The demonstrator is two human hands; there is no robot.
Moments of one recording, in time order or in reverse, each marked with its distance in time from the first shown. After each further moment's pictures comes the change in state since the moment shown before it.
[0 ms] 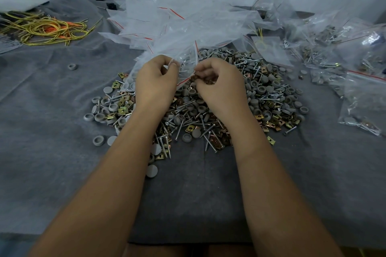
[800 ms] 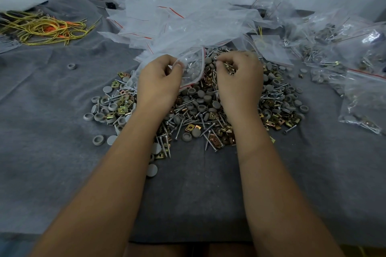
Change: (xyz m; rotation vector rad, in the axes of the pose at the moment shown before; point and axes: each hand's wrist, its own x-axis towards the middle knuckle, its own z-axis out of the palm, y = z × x) left_hand -0.004 0.000 0.001 -0.020 -0.072 0.054; right_hand 0.005 0.007 -0.010 -0.196 0.349 0.046
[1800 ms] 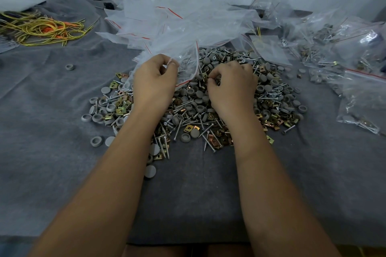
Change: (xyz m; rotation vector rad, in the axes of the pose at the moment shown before) left_hand 0.000 0.005 -0.003 0.026 0.041 -0.058; right_hand -0.003 0.004 0.002 -0.425 -0.269 -0.058
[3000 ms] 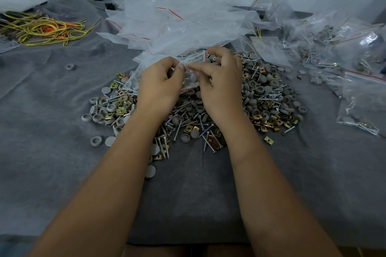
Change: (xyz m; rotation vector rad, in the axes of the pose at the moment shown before) left_hand 0.000 -0.006 0.004 0.028 -0.079 0.133; right_hand -0.004 -0.014 0.009 0.345 0.144 -0.199
